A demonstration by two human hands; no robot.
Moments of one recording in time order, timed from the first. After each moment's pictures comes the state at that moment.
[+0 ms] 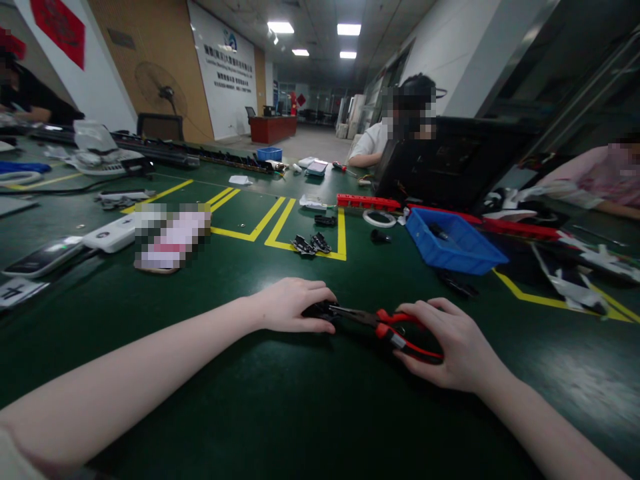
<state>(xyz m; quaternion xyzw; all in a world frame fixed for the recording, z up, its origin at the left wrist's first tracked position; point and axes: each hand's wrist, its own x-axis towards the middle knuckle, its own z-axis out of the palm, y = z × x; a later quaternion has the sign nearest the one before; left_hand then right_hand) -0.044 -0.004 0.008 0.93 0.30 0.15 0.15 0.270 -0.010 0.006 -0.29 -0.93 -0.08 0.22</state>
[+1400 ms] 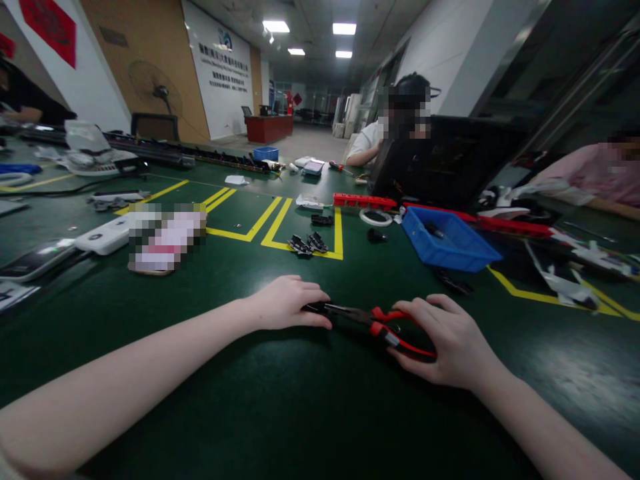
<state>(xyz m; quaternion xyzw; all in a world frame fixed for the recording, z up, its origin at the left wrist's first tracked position) -0.042 -0.002 0.004 0.93 0.32 0.15 0.10 0.266 -0.013 0.012 -0.27 -0.93 -0.13 0.22</state>
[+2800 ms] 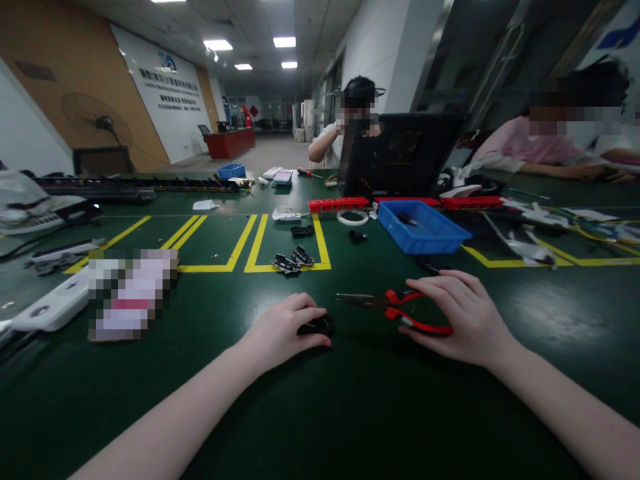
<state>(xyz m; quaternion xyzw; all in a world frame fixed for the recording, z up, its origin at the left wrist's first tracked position) -0.043 -0.002 0.000 0.90 0.36 0.20 0.16 0.284 -0.008 0.016 -0.36 -0.87 -0.21 0.26</state>
